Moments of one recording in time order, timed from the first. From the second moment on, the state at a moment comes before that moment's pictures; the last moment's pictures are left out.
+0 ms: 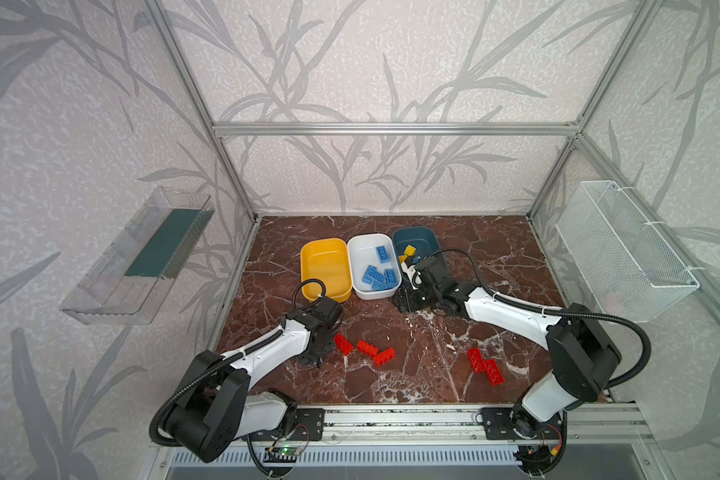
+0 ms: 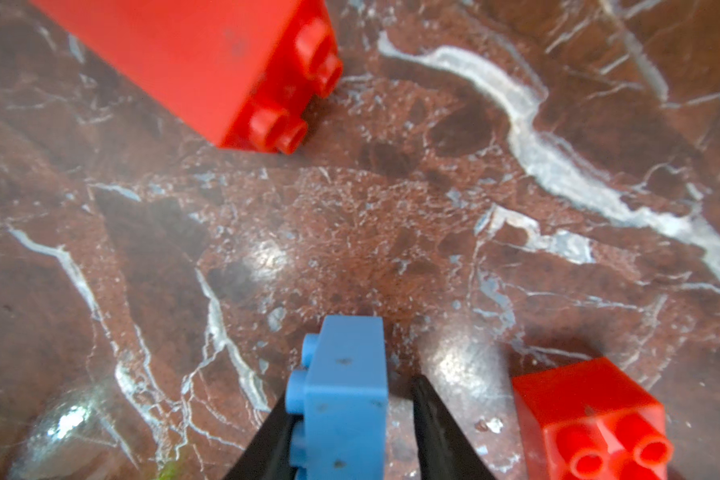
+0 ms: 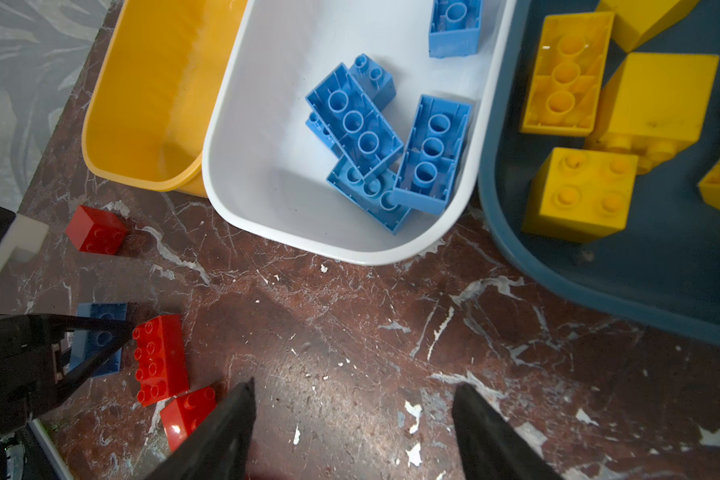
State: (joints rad) left arm -0.46 1.28 0.58 -0.76 -0.20 -0.99; right arm 0.70 1.62 1.03 -0.24 -0.14 0.40
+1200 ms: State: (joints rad) left arm -0.46 1.08 0.61 -0.88 -0.15 -0.83; right arm 0.70 1.62 1.01 -0.20 -0.16 0.42
